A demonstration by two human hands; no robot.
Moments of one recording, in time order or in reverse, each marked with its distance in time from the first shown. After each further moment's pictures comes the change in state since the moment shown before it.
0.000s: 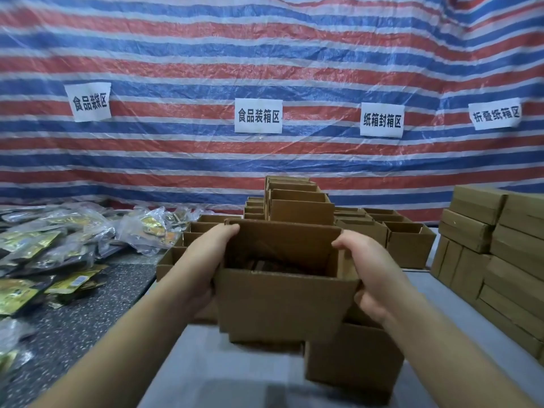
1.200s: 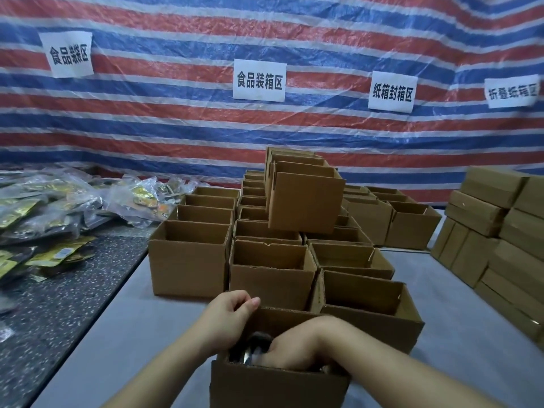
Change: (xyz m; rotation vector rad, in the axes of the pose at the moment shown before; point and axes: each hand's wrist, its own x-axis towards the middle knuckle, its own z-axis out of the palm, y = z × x) left_hand 0.049 -0.145 -0.030 0.740 -0.116 0.115; right_hand 0.058 0.120 0.080 -1.130 -1.133 0.576
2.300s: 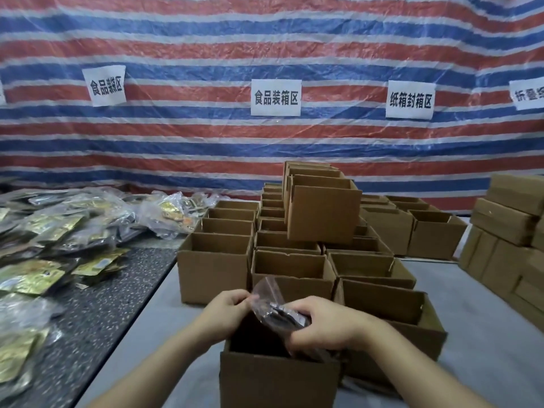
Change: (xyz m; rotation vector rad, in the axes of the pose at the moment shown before) left_hand -0.002 -0.014 -0.028 -0.134 0.011 -0.091; right_hand -0.037 0.018 0.008 0.174 0.509 -0.484
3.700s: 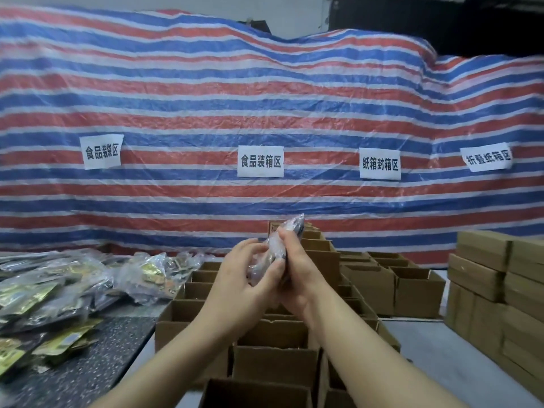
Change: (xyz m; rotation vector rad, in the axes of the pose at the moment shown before) left_hand -0.012 0.153 -0.018 0.141 0.368 0.787; right_hand 0.016 -0.111 -0.078 1.186 0.408 -0.262
